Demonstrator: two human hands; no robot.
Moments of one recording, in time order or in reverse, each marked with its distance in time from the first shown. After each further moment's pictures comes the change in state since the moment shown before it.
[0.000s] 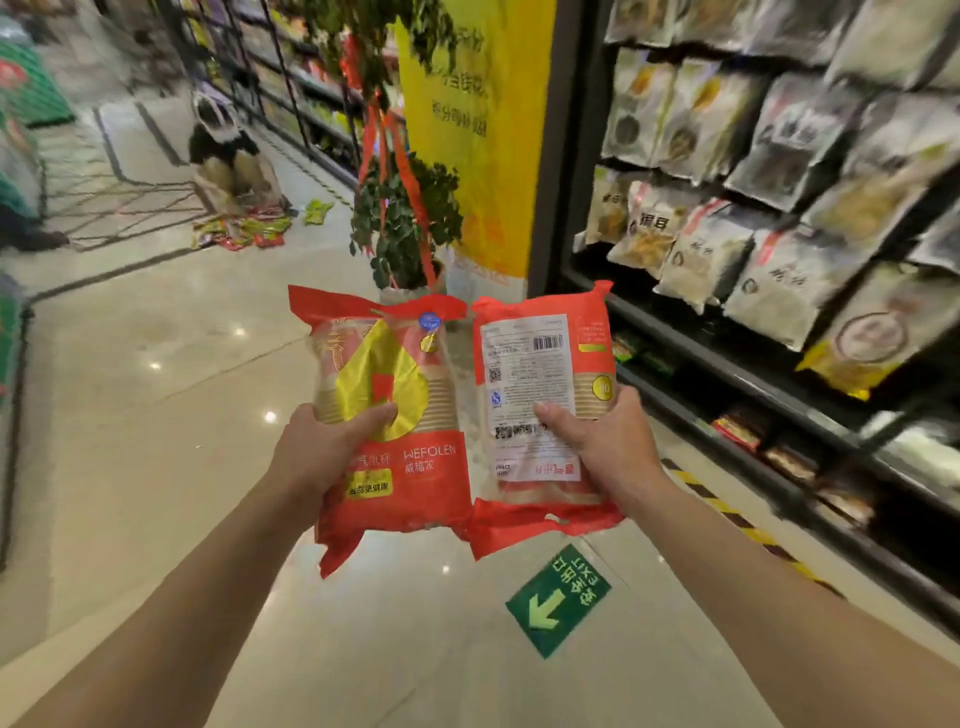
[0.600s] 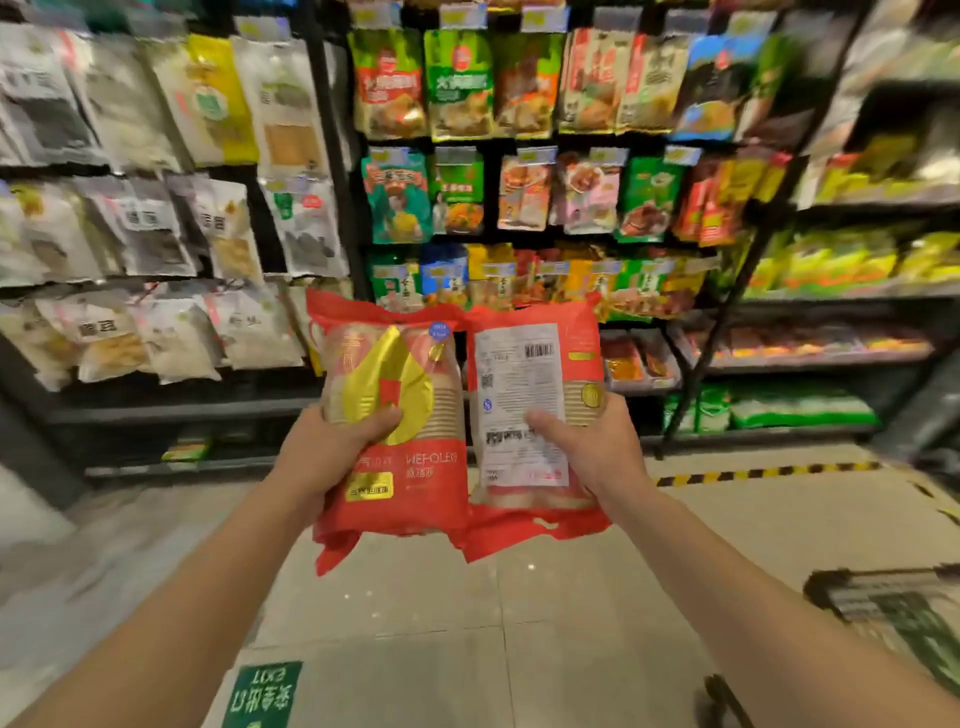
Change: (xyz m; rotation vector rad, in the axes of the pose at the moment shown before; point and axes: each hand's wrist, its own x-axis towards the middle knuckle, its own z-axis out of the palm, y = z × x) left_hand -0.394 0.035 0.520 0.246 -0.978 0.272; right_hand -0.315 0.214 -0.558 0.192 0.962 0.160
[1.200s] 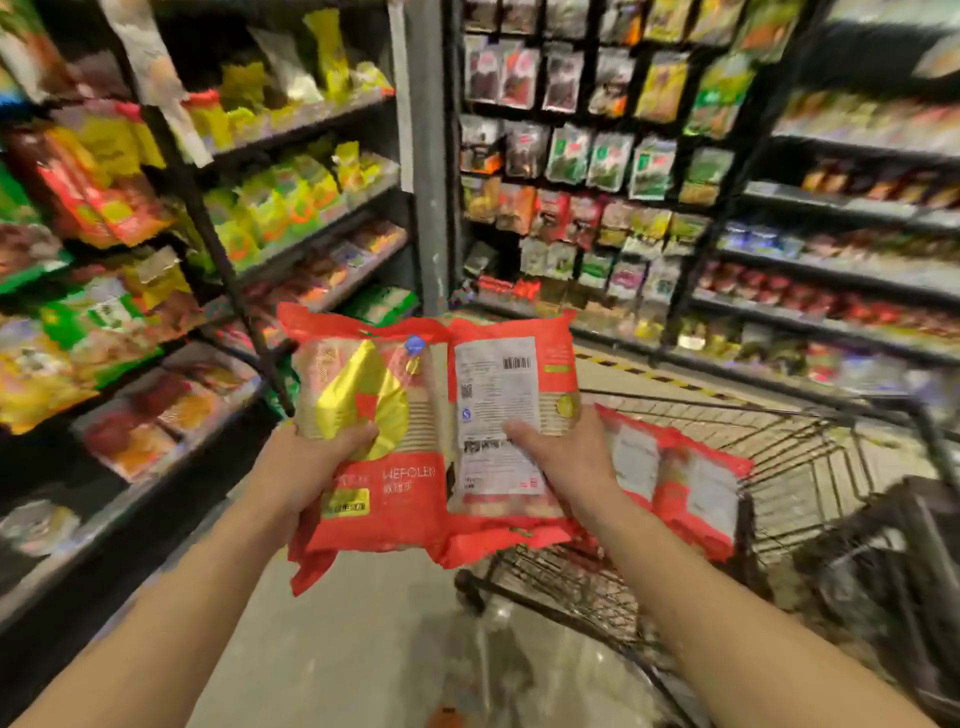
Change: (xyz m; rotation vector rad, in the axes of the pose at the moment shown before) left_hand -0.004 0.030 0.523 0.347 -0.968 0.099; right_hand -0.042 0.168 -0.373 0.104 0.980 0.399
